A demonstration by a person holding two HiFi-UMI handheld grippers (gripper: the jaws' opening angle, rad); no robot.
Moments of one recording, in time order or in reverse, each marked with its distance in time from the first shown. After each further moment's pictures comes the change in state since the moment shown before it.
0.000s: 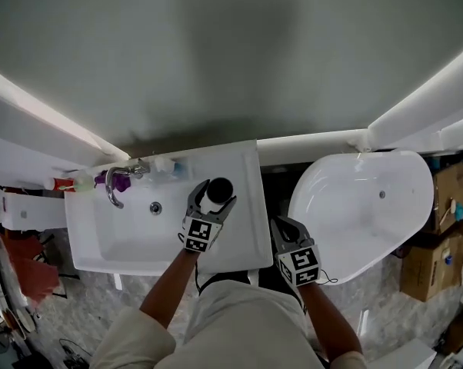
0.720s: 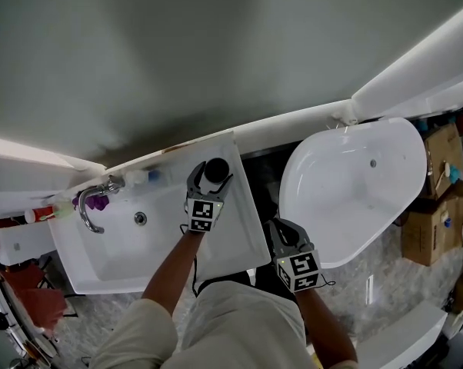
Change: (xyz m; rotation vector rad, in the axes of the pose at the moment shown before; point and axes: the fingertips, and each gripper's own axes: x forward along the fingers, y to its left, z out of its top) left arm 0.117 0.001 -0.039 -0.005 0.008 -0.051; right arm -0.002 -0.030 -0.036 0.146 0.046 -0.166
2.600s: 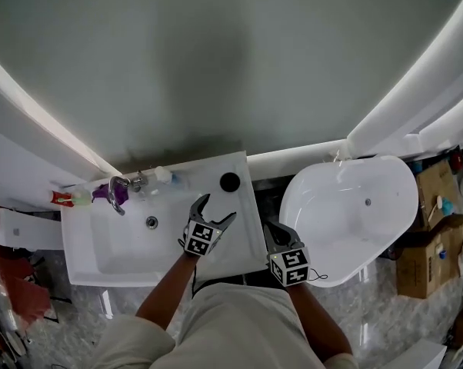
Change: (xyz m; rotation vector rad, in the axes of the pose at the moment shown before) left arm -0.128 -0.039 0.010 0.018 0.093 -0.074; right arm -0.034 0.052 0.023 -0.111 -0.097 0.058
